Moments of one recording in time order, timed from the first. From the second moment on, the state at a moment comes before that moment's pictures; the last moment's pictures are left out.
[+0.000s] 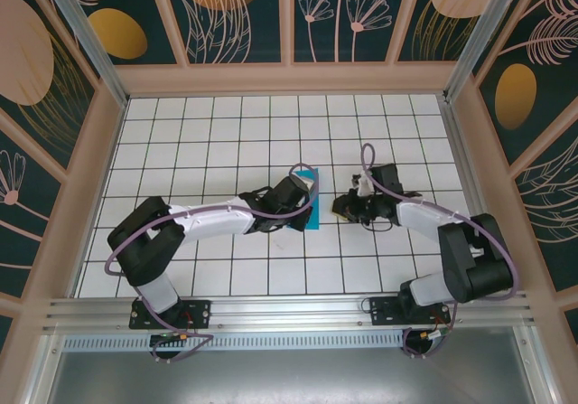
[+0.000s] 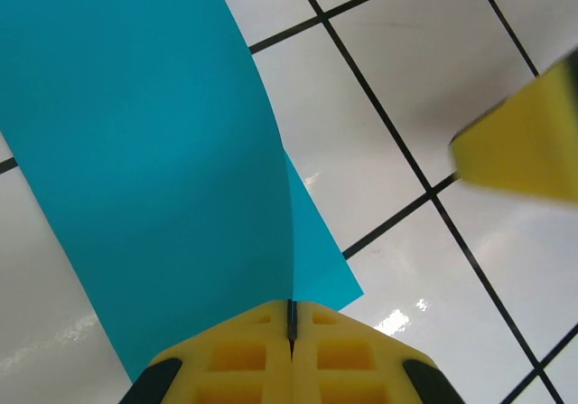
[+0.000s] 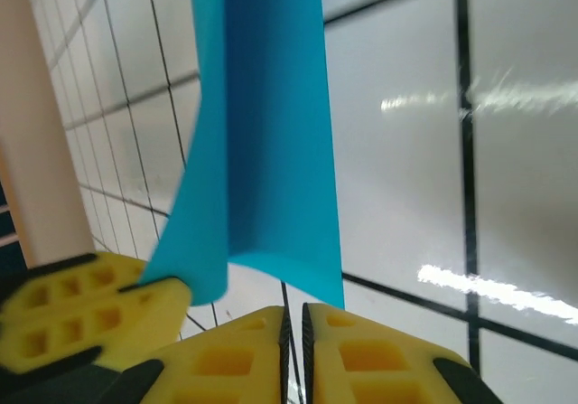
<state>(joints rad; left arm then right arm) -0.95 1.71 1.00 -0.18 -0.01 -0.49 0.32 1.43 0.59 -0.13 -0.70 0.70</state>
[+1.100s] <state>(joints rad) -0.89 1.72 0.99 -0.23 -0.01 -0.44 0.50 1.67 0.72 -0.17 -0.57 0.70</state>
